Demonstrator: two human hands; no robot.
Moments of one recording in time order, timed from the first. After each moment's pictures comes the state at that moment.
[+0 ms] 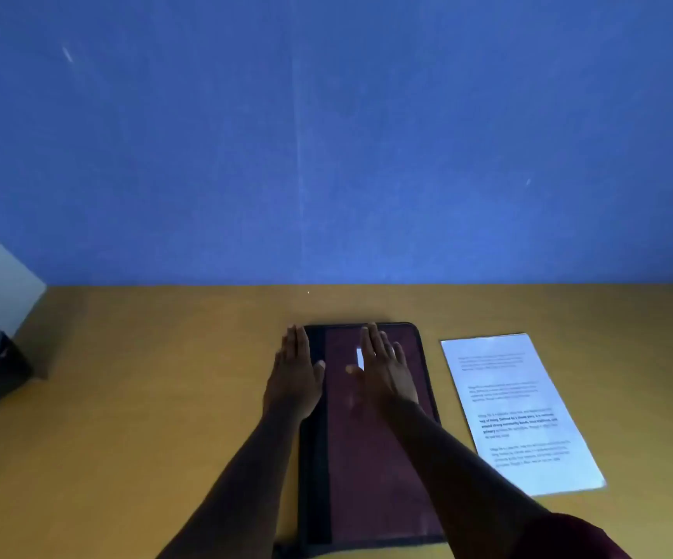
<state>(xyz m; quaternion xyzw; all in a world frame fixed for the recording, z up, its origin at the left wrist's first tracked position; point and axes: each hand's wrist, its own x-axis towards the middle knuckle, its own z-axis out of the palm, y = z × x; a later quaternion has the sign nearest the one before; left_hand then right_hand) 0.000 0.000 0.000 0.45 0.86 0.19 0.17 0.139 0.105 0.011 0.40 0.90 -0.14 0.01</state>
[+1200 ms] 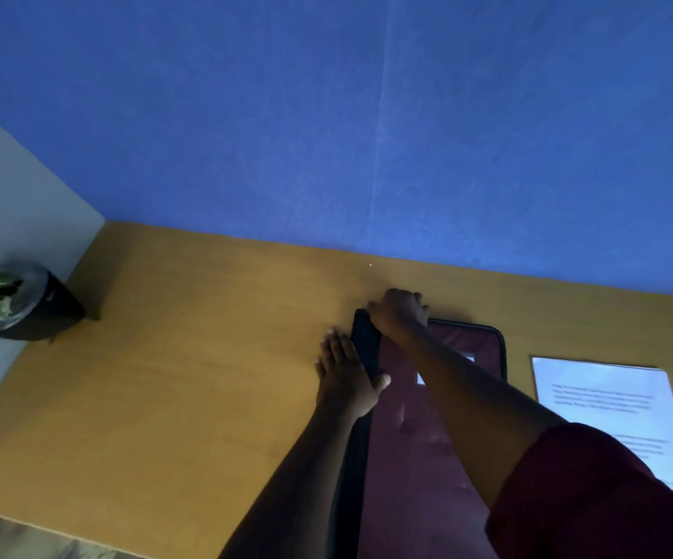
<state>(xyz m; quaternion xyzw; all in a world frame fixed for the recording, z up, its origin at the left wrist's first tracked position) -0.008 0.042 -0.053 0.30 0.88 0.07 0.36 -0.010 0.191 -0.034 0.47 0.84 -0.24 0.12</state>
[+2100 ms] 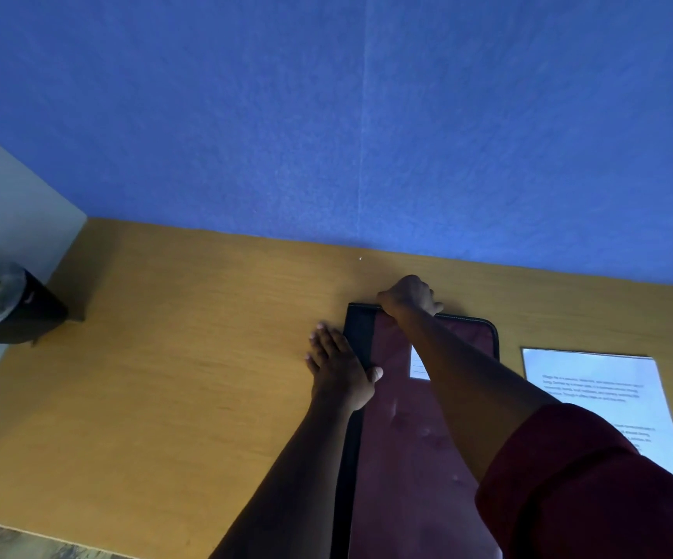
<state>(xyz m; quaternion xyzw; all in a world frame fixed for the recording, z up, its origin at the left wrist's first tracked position) -0.007 0.052 -0.053 0.27 0.89 0.05 0.36 -0.018 0.238 -0.098 0.60 0.70 -0.37 0.10</state>
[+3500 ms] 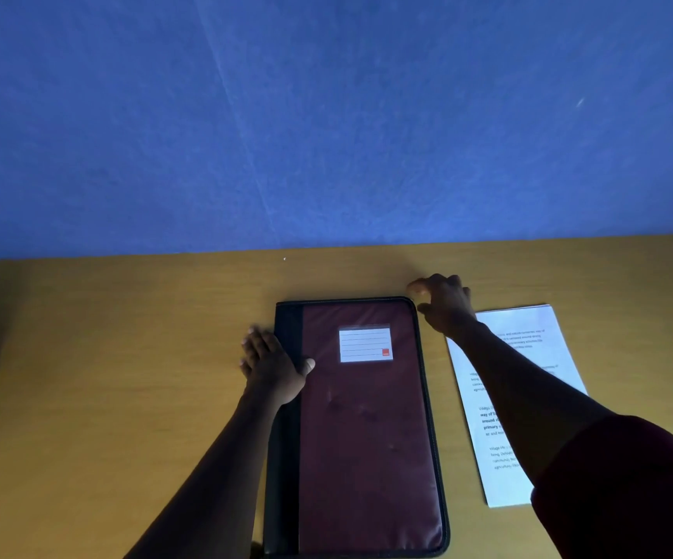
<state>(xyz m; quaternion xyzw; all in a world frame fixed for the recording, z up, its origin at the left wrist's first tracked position) -0.008 0.052 -0.055 0.28 0.88 0.04 0.37 0.187 0.303 -0.048 0.46 0.87 -0.19 0.04</state>
